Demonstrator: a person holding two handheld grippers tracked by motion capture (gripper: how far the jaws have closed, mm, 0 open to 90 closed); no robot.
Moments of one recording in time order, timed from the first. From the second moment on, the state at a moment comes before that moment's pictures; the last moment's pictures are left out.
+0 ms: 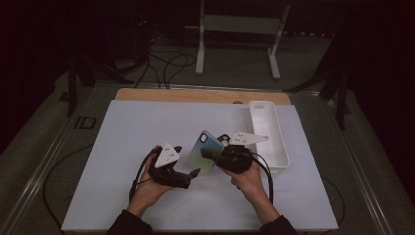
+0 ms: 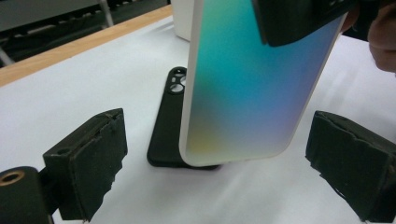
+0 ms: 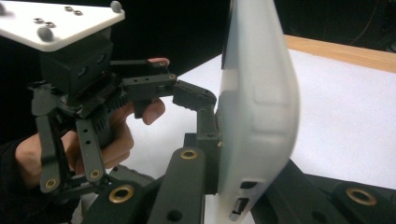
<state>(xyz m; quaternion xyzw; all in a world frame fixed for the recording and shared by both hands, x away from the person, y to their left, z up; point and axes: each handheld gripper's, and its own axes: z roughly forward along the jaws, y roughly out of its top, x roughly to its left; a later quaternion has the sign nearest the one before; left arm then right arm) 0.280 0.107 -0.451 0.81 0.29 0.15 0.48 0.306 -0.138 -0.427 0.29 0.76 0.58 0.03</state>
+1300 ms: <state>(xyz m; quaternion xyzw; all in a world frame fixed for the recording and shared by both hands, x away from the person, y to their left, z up) 0.271 0.099 -0.465 0.84 0.19 0.02 0.51 0.286 -0.139 -0.424 0.17 0.78 0.60 0.00</state>
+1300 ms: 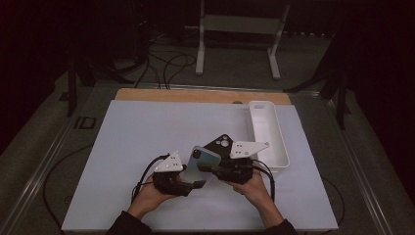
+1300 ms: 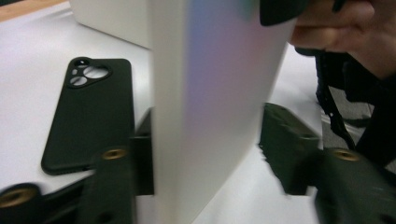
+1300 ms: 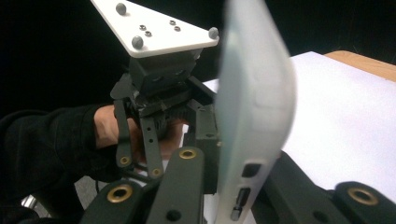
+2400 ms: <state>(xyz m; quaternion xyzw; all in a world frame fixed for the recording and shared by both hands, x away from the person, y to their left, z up) 0.275 0.106 -0.464 0.82 0.27 0.10 0.49 0.288 -0.133 -0.427 0.28 0.78 0.55 0.10</state>
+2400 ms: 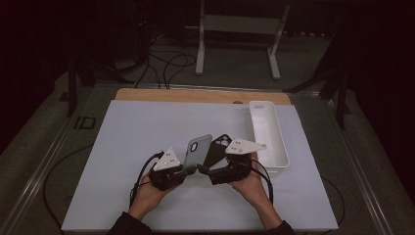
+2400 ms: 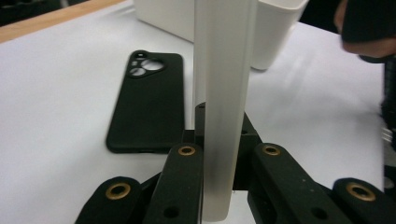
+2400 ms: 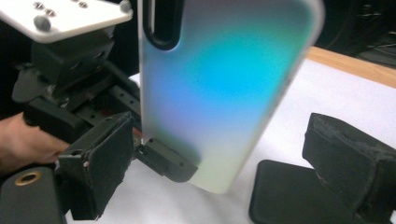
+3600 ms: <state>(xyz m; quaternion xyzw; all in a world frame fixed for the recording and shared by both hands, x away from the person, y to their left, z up) 0.270 0.094 -0.472 0.81 0.31 0.14 0.47 0.303 -0.095 -0.408 0.39 0.72 0.56 0.11</state>
